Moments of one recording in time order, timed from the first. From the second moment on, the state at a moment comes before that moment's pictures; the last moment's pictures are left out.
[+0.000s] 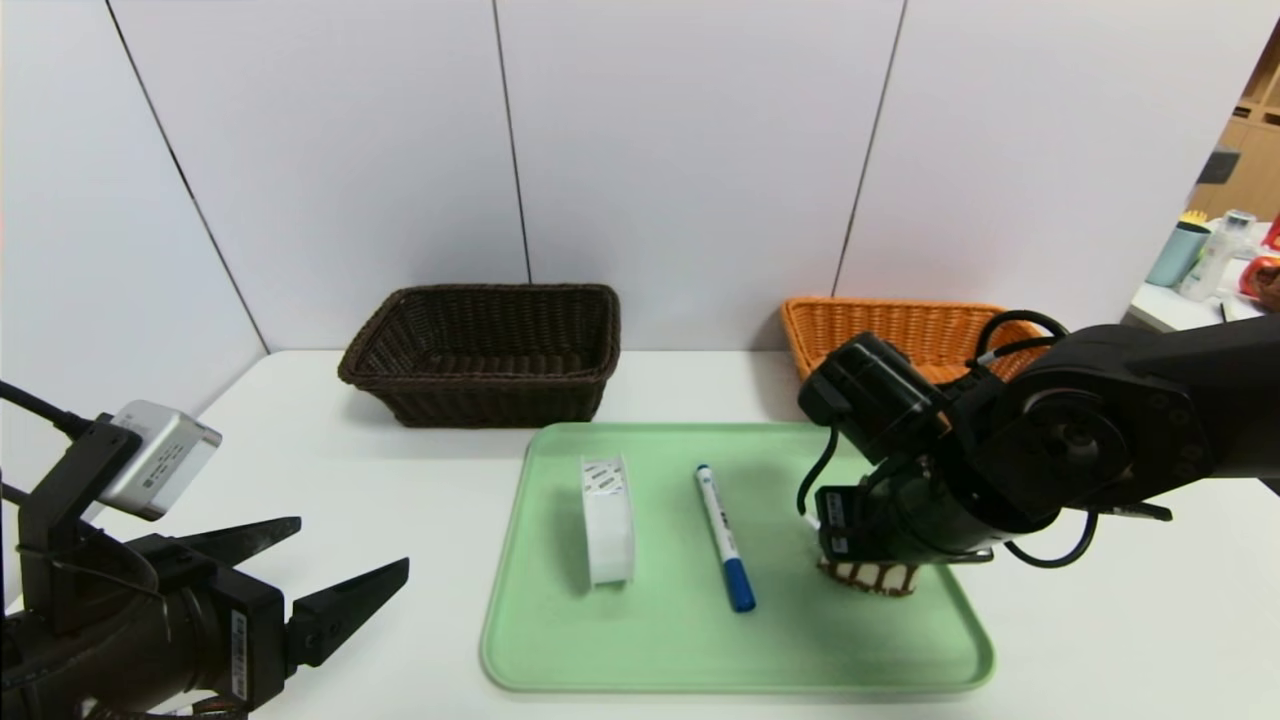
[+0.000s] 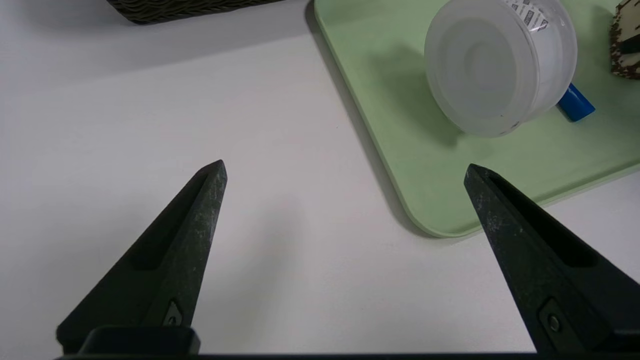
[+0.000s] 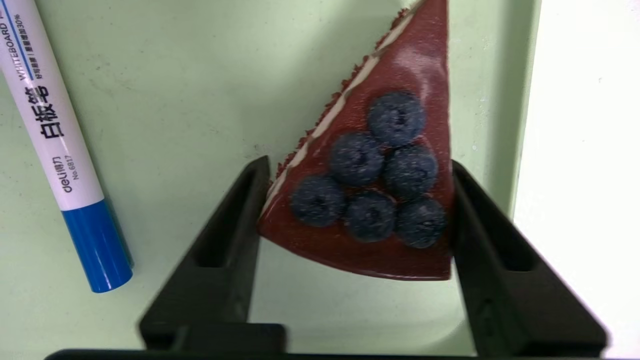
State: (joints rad) left arm -0.51 1.07 -0.44 -0.24 0.09 -0.16; right arm 0.63 1.85 -1.19 0.51 -0.33 0.57
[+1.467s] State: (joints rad) left arm -0.51 1.07 -0.44 -0.24 0.08 -0.16; right arm 0.66 1.66 -1.32 0.57 -0.43 0.51
